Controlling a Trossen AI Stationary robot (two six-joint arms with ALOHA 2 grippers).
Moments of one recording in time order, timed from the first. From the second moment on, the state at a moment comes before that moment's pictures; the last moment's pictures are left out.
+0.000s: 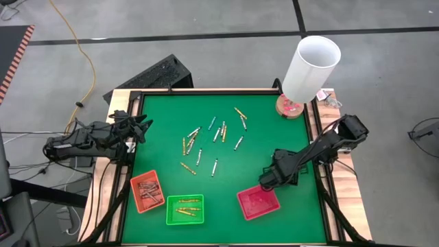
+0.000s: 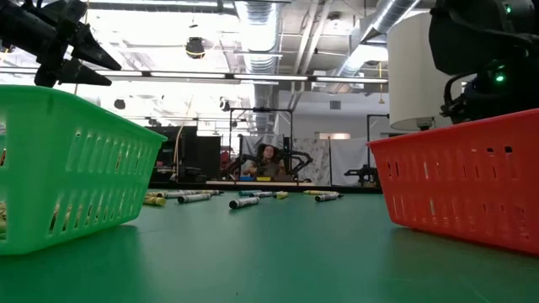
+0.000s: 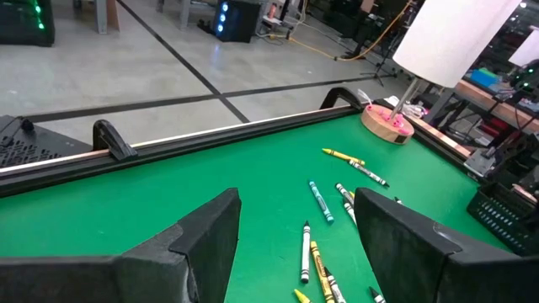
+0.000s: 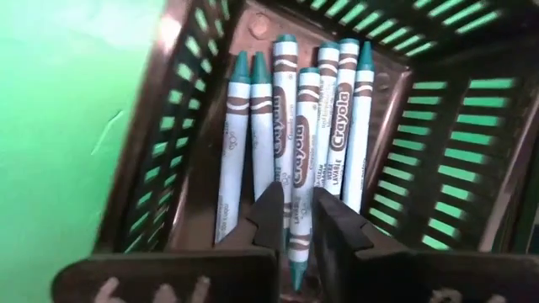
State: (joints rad) left arm 0.00 0.07 0.45 -0.62 -0.72 -0.52; right arm 0.44 1.57 0.89 -1.12 0.13 1.86
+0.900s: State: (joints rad) left arm 0.00 0.07 0.45 -0.62 -0.72 -0.52; right arm 0.17 1.21 0.89 -0.74 0.37 1.25
